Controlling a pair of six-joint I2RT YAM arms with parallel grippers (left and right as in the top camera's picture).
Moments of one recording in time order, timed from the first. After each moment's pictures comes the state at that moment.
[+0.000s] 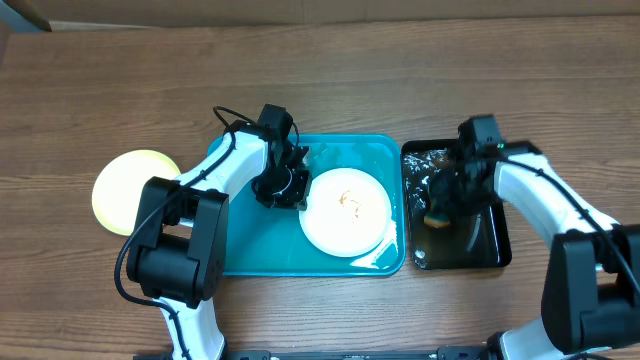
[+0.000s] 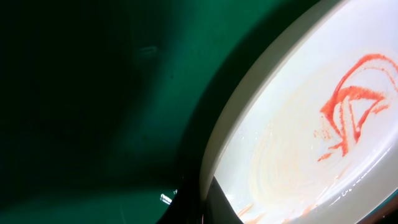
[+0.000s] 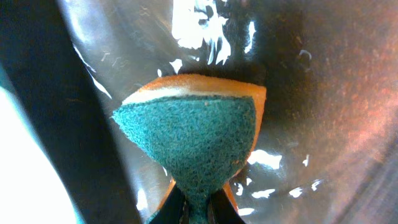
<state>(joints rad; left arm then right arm) -0.29 2.00 1.28 -0.89 0.38 -0.09 0.12 1.71 1.05 -0.83 -0.21 0.28</state>
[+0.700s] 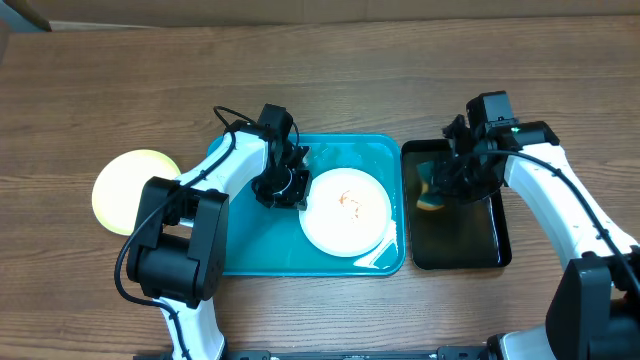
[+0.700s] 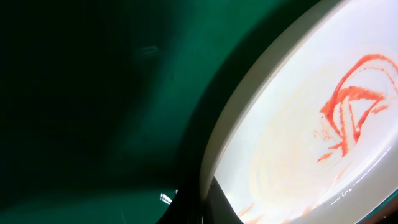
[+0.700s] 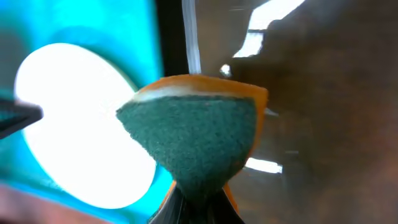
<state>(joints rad) -0.29 2.00 1.28 -0.89 0.37 -0.09 0.13 1.65 1.18 -0.95 -0.35 0.20</state>
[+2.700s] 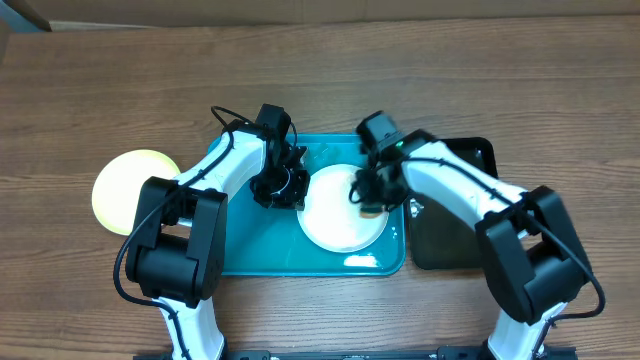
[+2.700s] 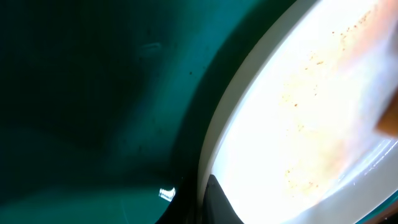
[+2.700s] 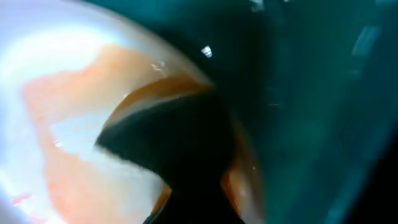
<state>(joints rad) -0.28 2.00 1.28 -0.90 0.36 -0.10 0.49 1.94 1.29 -0.80 -0.12 0.37</state>
